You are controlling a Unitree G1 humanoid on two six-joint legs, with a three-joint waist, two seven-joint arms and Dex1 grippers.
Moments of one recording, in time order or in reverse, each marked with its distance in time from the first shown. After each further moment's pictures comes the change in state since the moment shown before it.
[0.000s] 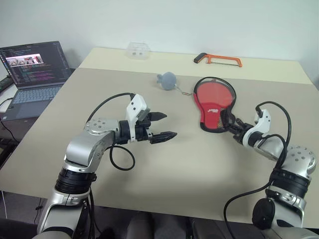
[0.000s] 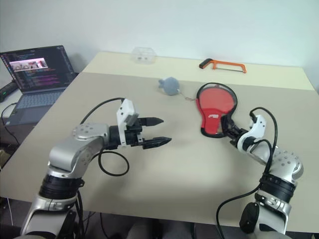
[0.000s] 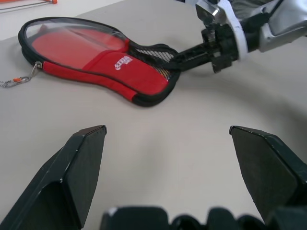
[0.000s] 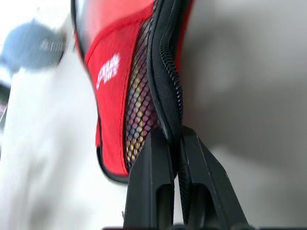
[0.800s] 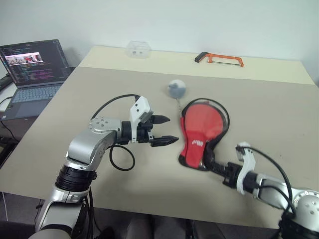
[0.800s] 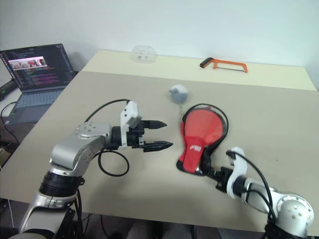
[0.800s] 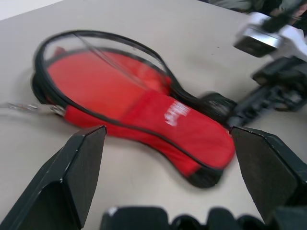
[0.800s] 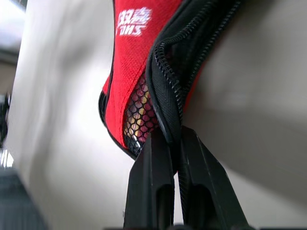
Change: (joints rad) left arm -0.028 0.012 -0.042 0.027 0.000 0.000 -0.062; right arm 0.520 -0.064 0.215 -0.511 0.534 0.155 -0.126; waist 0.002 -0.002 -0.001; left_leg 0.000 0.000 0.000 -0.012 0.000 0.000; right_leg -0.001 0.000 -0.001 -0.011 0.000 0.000
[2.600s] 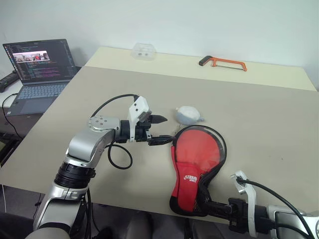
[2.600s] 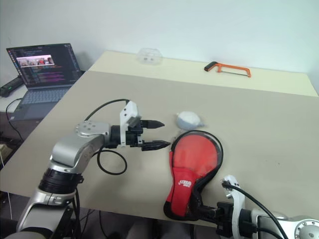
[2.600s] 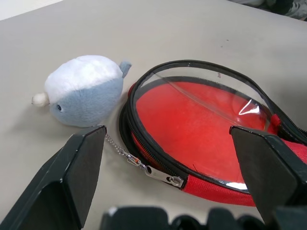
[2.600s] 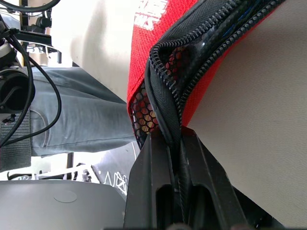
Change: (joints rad) left arm -0.018 0.021 -0.019 0.059 0.027 -0.039 -0.018; right arm 0.315 -0.712 0.490 -0.180 0.378 -0.668 0.108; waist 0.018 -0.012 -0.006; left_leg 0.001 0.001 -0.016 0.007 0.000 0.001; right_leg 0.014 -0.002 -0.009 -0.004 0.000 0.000
